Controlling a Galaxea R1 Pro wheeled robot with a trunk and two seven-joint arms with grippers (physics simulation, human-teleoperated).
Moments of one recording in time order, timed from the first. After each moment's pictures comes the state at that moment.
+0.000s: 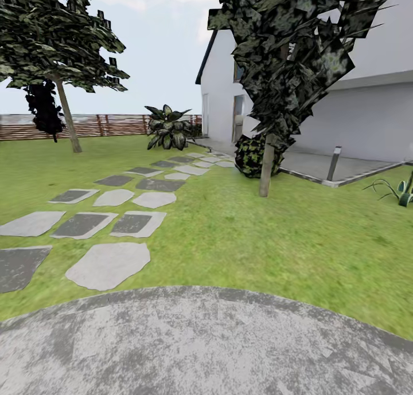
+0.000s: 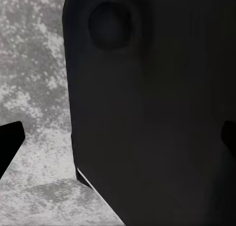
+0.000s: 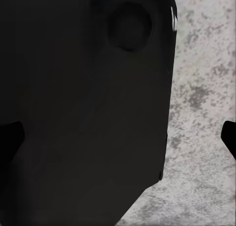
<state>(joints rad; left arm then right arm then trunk) 0.00 0.00 0.00 0.00 0.00 0.00 0.00 0.00 0.00 0.00 0.00 0.00 0.00 0.00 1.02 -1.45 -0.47</state>
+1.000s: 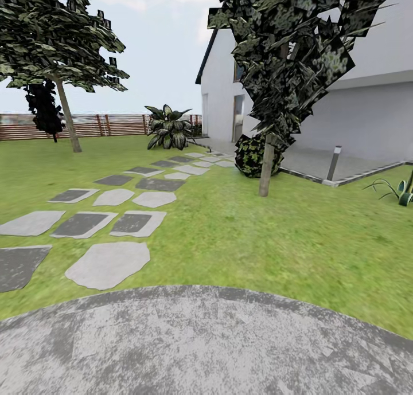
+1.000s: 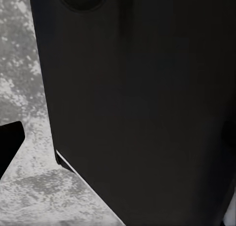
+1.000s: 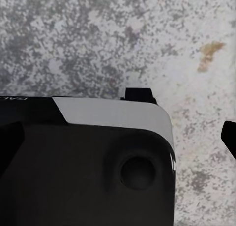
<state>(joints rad) 0.08 -0.02 -0.02 -0.07 0.01 0.02 -0.01 -0.08 0.02 0.00 -0.14 0.01 -0.02 0.00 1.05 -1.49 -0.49</state>
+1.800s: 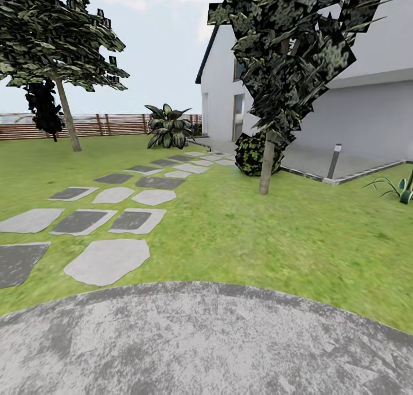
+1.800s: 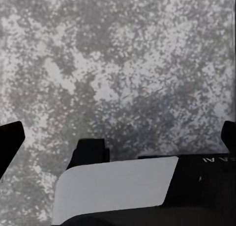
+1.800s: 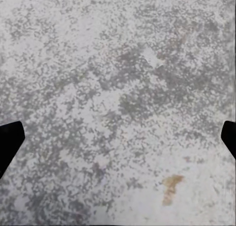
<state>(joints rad) -0.25 -0.04 -0.03 -0.09 0.01 0.02 0.01 -0.08 -0.05 0.00 -0.51 0.01 -0.08 -0.01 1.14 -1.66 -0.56</state>
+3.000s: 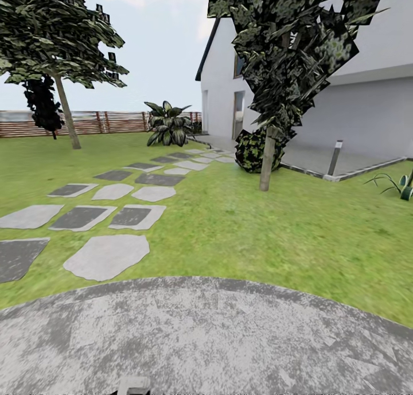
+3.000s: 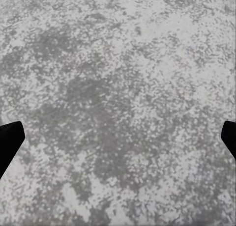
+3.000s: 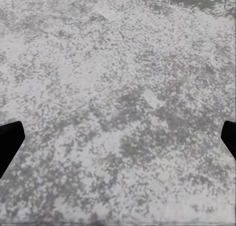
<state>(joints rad) -0.35 -0.01 -0.02 -0.21 0.01 -0.17 0.01 -0.09 -0.06 0.00 -0.53 0.01 -0.27 0.00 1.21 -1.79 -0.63</state>
